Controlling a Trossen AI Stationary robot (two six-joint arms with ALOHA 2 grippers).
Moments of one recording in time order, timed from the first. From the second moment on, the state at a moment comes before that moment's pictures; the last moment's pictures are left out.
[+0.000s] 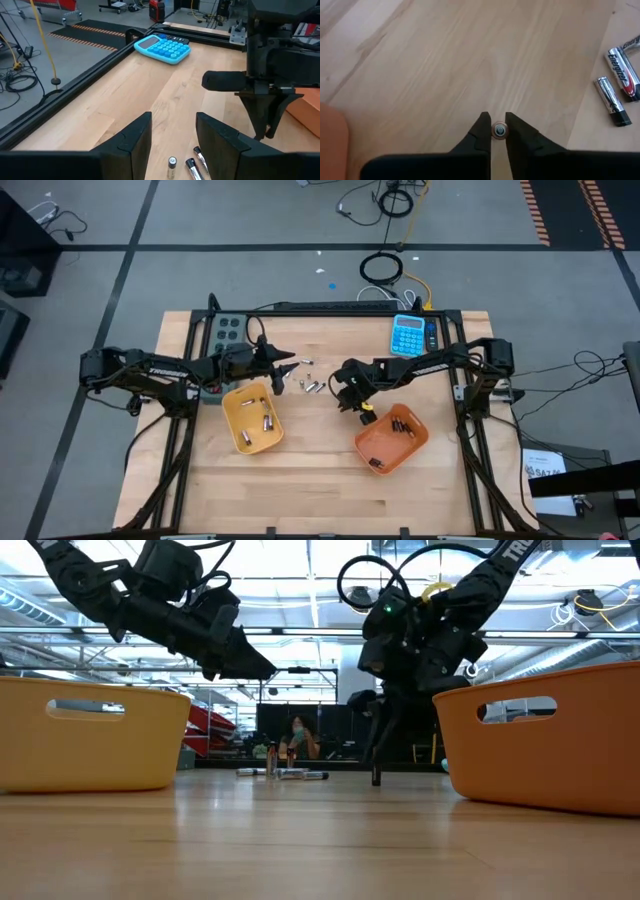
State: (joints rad) left arm 0.25 1.26 0.45 0.51 -0.09 -0.05; right arm -0.15 1.78 0.92 -0.09 -0.34 -0.54
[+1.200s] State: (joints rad) left arm 0.27 1.30 0.52 0.32 0.13 0.04; right arm -0.04 1.35 0.67 -0.41 -0.49 0.03
